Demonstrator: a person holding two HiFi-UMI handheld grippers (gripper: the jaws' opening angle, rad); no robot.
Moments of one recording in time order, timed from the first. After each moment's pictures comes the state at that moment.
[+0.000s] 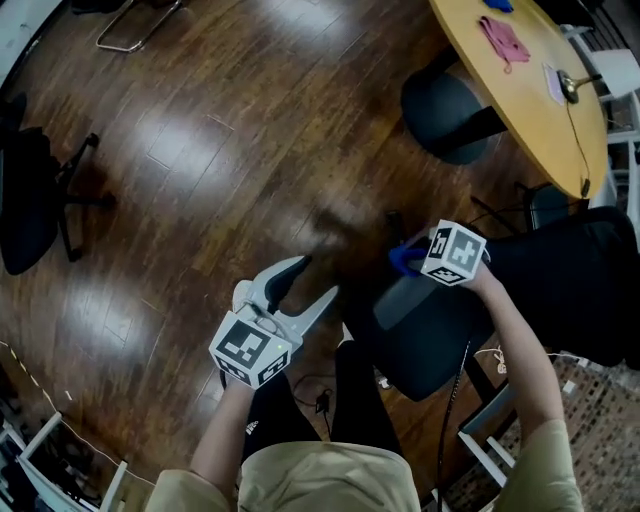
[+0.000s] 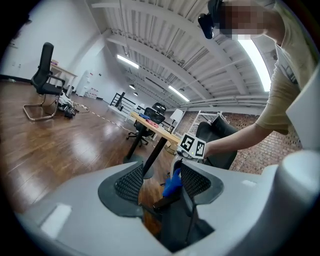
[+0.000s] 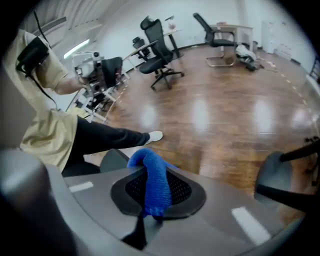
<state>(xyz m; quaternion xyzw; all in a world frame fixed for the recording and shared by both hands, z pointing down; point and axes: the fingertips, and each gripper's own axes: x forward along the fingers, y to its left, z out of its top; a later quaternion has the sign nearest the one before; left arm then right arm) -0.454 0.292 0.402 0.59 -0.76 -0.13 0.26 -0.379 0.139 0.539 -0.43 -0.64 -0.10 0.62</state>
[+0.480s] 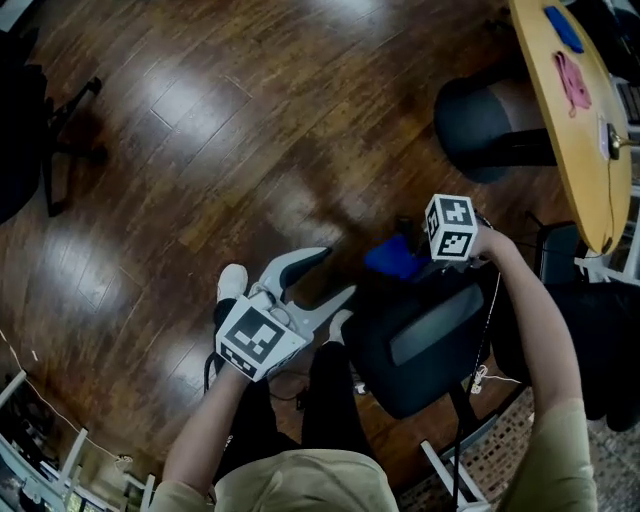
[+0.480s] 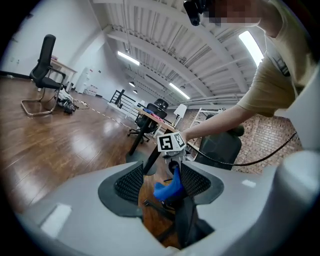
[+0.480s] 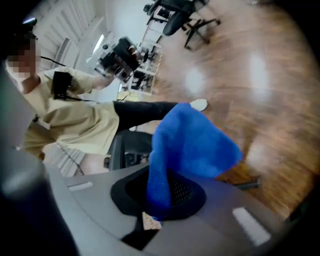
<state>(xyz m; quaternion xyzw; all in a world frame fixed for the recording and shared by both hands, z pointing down) -0.495 0.295 0.479 0.60 -0.75 -0.12 0.26 -0.380 0.152 0.598 -0.62 -0.32 -0.01 0.72</state>
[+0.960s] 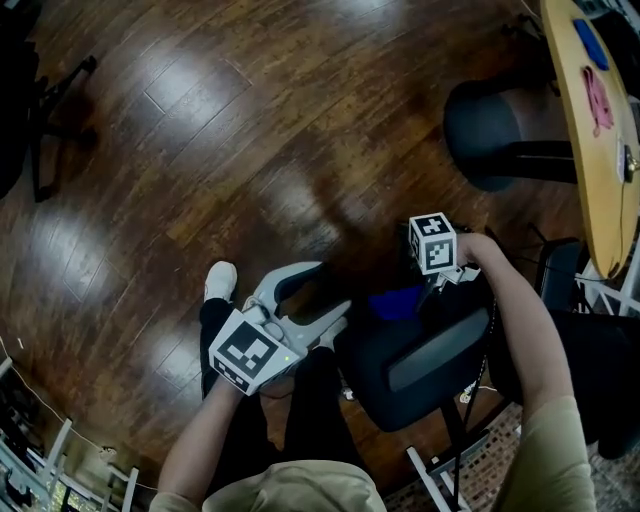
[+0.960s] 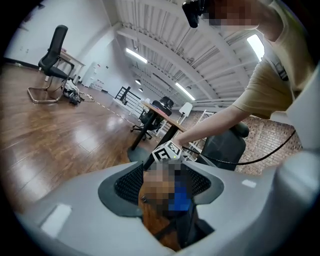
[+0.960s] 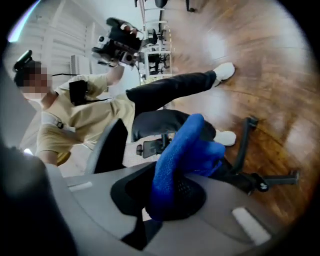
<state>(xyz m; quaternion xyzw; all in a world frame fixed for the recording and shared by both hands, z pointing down) -0.485 0.290 0.533 0.57 -0.75 -0.15 0.29 -0.324 0.138 0.630 -0.65 -0.11 0.09 0.74</state>
